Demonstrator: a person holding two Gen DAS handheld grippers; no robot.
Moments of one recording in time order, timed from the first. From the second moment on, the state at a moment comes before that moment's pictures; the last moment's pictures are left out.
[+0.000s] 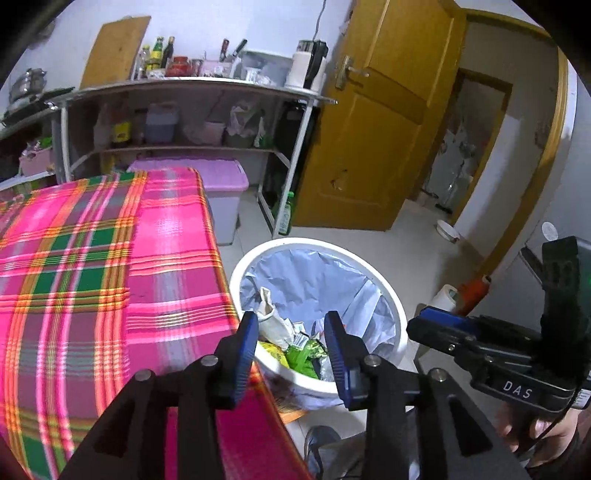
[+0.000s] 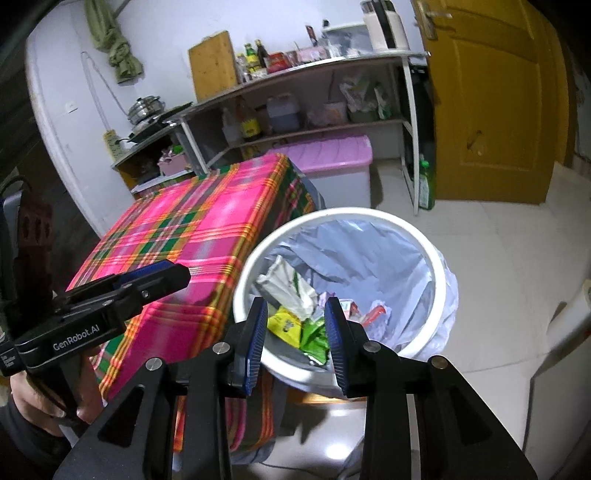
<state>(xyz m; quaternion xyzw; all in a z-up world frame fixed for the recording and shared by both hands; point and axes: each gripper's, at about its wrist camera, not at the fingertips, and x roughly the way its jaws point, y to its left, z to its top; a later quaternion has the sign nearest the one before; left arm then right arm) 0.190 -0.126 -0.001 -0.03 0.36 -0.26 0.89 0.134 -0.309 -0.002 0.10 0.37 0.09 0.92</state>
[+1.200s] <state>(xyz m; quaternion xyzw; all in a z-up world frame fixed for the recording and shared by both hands) 0.056 -0.052 0.018 -0.02 0.30 -0.18 0.94 0.042 -0.246 0.007 0.02 0.34 0.14 0.93</state>
